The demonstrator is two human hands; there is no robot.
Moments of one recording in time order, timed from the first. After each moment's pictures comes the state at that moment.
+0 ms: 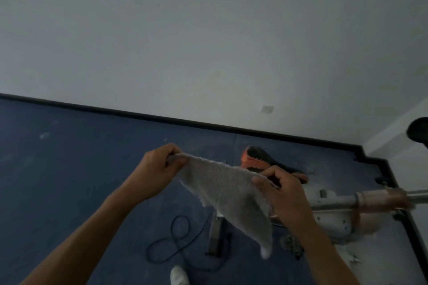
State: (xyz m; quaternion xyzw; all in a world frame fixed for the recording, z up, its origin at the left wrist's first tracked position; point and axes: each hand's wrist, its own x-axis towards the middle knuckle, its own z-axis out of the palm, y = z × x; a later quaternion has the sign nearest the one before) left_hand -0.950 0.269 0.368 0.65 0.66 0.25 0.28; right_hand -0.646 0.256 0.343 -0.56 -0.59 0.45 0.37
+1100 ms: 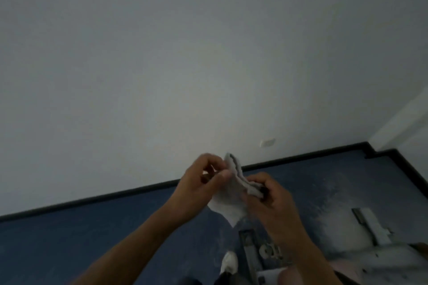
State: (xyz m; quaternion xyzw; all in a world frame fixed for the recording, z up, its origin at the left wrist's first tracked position) left_hand -0.980 0.717 0.374 0.69 0.43 0.29 0.50; right_hand -0.802 0.634 0.352 -0.57 -0.47 0.44 0.51
